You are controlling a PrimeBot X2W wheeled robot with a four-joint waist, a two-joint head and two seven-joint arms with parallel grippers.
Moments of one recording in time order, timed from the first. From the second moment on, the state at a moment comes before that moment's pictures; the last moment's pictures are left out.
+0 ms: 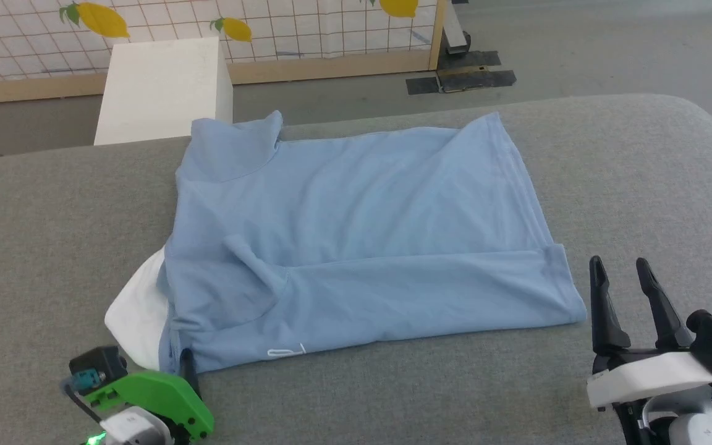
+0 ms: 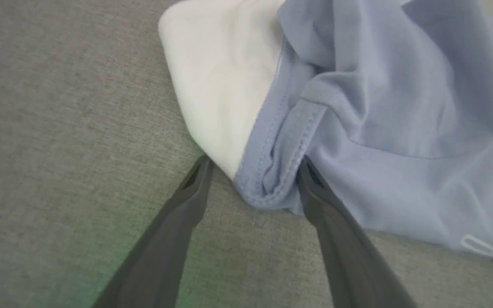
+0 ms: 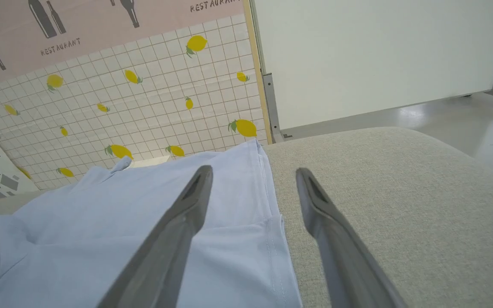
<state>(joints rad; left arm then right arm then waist) -0.05 0.25 -0.22 0.28 -0.70 0.30 0.07 -0.02 -0.05 -0.08 0.09 0.25 0.13 -0.19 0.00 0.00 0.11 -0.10</state>
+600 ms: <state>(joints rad) -0.06 0.26 -0.24 0.21 -0.73 0.29 0.13 -0.15 -0.05 -0.16 0.29 0.21 0.13 0.19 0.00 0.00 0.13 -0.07</state>
